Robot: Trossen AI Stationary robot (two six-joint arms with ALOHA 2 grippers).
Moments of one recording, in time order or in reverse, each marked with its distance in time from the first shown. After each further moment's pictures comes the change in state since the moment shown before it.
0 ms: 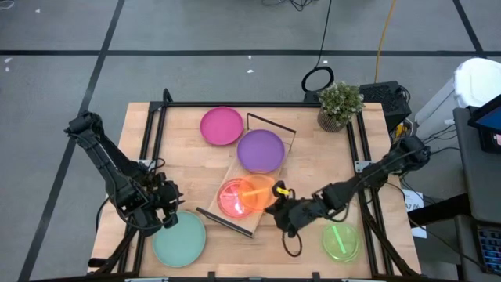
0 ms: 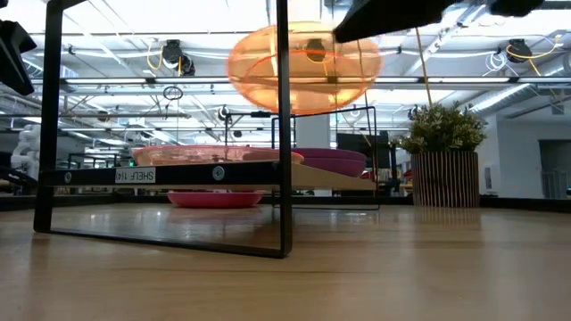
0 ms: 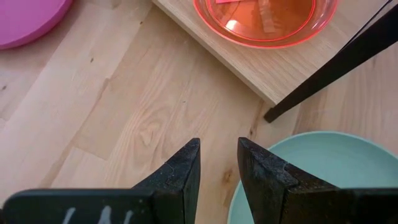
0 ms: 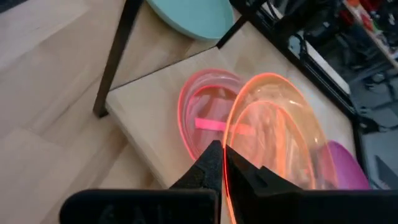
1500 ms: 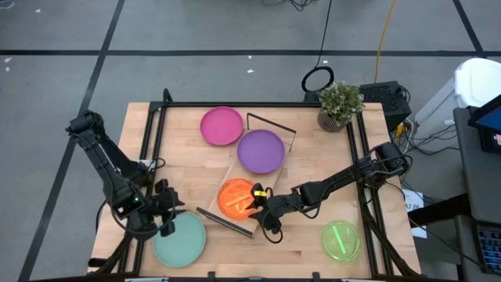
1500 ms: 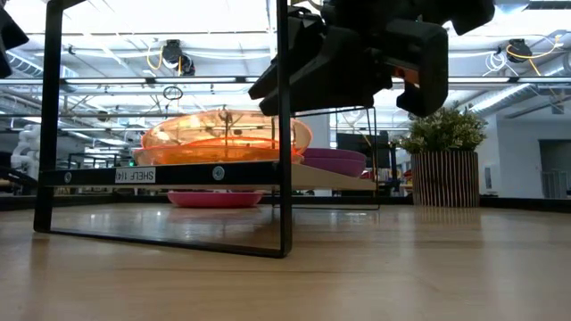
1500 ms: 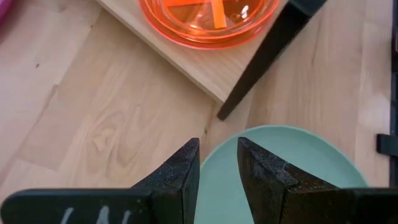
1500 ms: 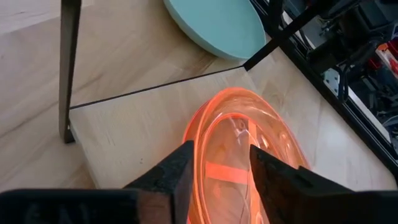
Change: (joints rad) left arm -0.049 0.000 0.000 0.136 0.018 0.048; right arm -0.137 0.242 0.000 0.349 -0.252 -0.205
